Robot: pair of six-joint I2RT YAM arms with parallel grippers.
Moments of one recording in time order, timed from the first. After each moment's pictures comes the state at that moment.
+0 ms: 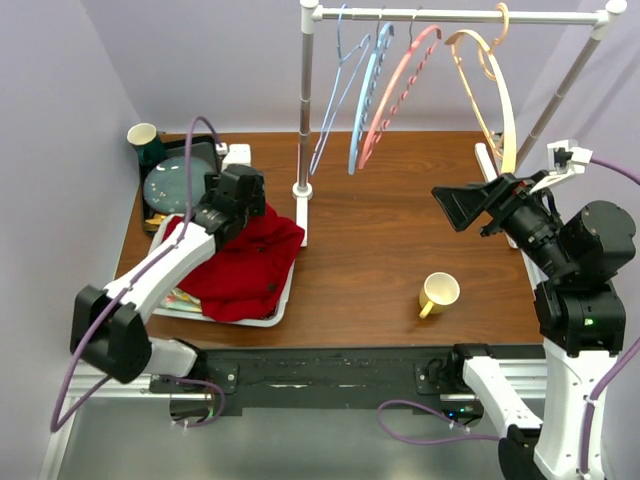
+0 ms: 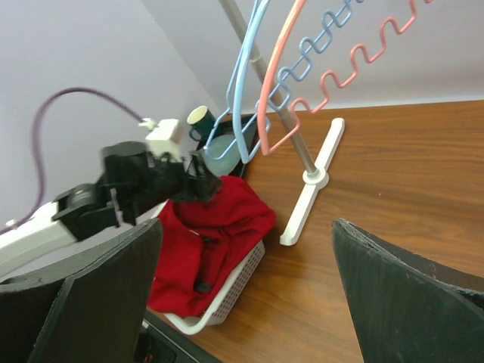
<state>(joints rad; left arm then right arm) -0.45 1.35 1.08 -0.34 -0.55 -0.25 0.00 0.78 1.45 -0.66 -0.52 0.52</state>
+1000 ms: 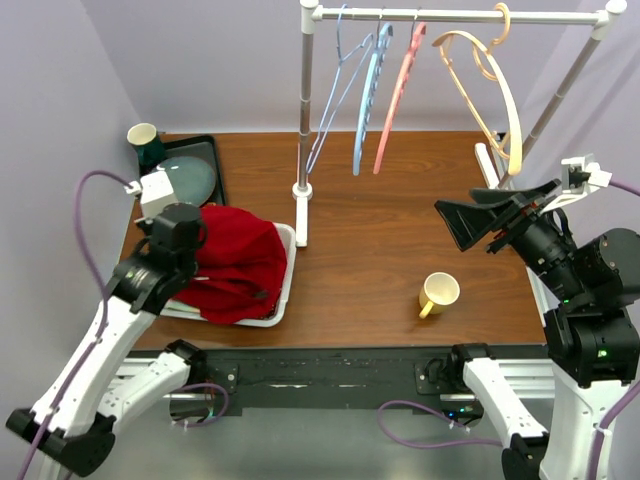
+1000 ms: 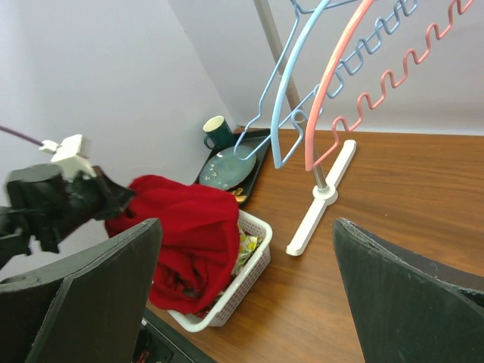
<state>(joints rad) -0.45 0.82 1.03 -0.78 -0.88 -0.43 0.05 0.72 1.49 -0.66 -0.50 0.50</state>
